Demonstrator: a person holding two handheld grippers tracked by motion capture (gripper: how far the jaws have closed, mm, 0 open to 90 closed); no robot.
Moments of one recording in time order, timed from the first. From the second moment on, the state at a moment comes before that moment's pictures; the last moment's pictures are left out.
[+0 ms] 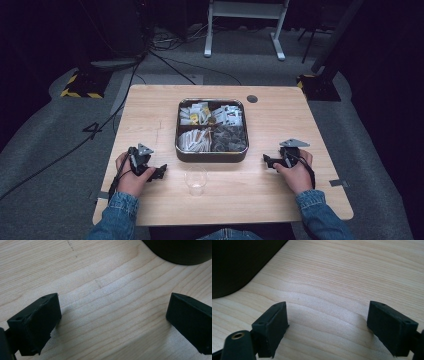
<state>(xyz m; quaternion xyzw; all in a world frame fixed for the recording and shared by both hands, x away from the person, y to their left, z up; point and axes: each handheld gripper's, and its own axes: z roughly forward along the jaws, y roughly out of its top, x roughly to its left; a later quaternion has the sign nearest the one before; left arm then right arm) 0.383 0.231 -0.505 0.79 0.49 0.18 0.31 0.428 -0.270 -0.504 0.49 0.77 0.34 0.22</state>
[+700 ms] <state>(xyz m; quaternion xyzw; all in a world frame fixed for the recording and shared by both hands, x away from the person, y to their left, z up) 0.383 0.231 -0.505 0.79 0.49 0.18 0.31 0.421 -0.271 -0.457 0.47 0.77 0.39 0.20</state>
